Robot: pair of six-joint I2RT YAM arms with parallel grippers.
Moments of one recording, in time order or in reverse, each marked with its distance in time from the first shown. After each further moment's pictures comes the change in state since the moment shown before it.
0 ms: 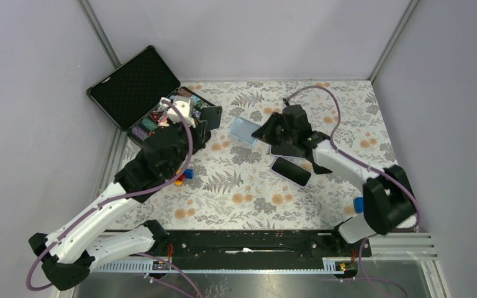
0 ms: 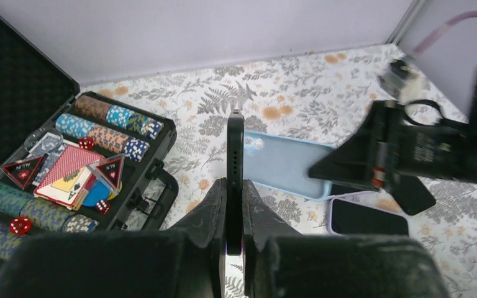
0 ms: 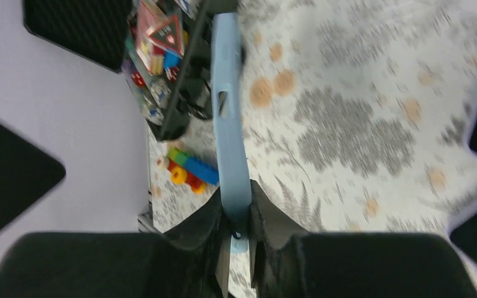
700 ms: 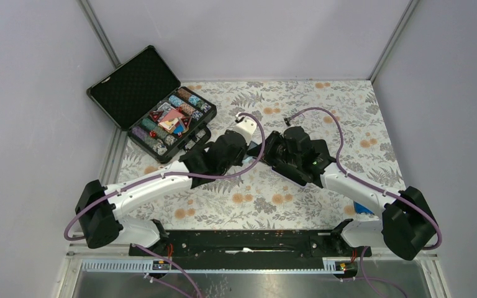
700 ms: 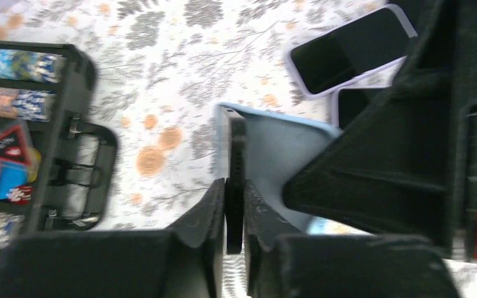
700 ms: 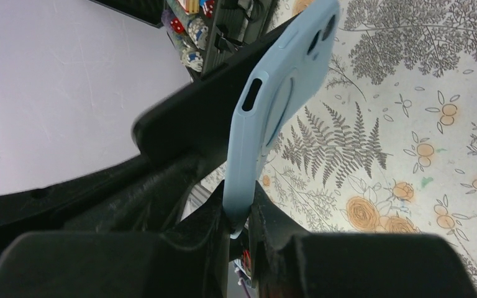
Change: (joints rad) left arm -0.163 0.417 0.011 0.010 0.020 0.037; right arm 0.131 -0.155 -0.161 0.089 0.006 0.235
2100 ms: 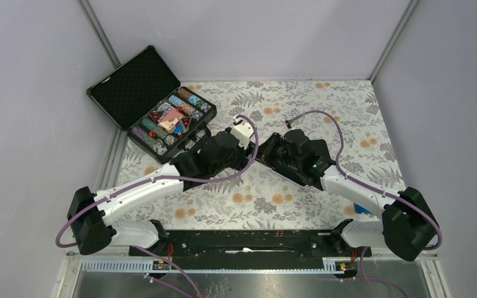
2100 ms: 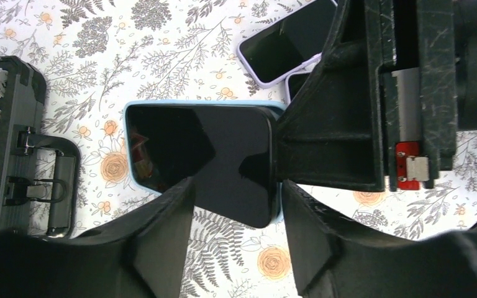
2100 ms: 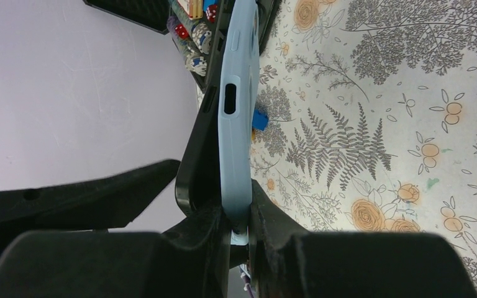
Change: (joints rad) left arm 0.008 -0.078 -0.035 -0.010 0.175 0.020; right arm 0.008 -0.010 -0.038 0.050 0.021 0.034
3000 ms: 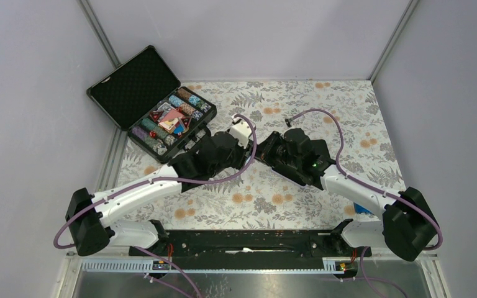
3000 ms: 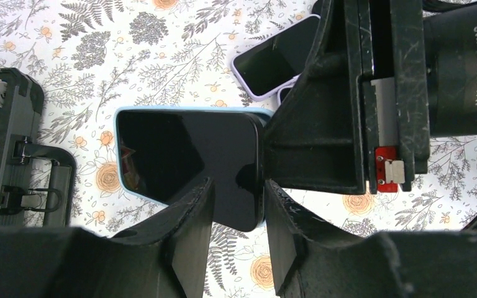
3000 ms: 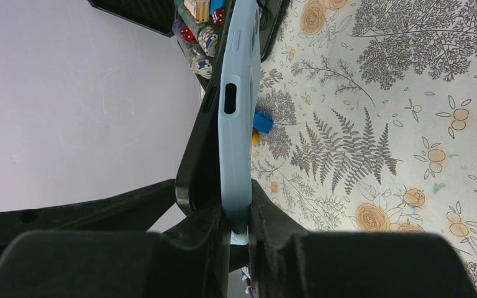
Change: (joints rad) left arm -0.008 -0.018 -0.015 0.031 0.002 -0.003; right arm 0.000 0.000 0.018 -0.009 0.015 -0.006
